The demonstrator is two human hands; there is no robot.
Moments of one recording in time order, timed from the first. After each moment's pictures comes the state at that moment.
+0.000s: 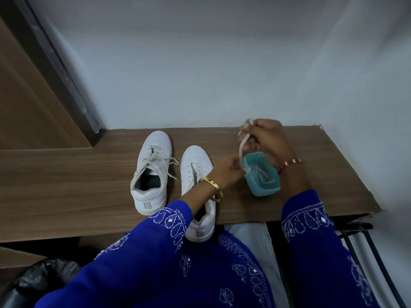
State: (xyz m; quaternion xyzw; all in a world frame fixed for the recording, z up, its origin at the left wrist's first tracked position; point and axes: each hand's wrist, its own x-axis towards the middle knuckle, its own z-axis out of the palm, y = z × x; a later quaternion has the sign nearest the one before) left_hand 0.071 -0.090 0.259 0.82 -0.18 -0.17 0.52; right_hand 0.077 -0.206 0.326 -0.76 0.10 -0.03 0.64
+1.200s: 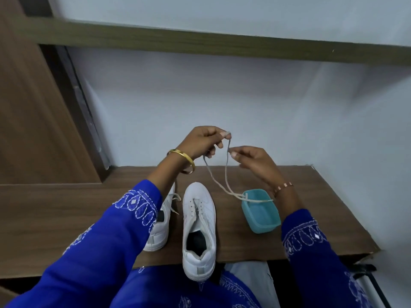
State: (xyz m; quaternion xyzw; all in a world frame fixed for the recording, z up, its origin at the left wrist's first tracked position) left_hand 0.116 -0.023 0.394 0.76 -0.21 -0.06 0.61; right_hand 0.087 -0.200 0.352 -0.85 0.00 -0.03 0.53
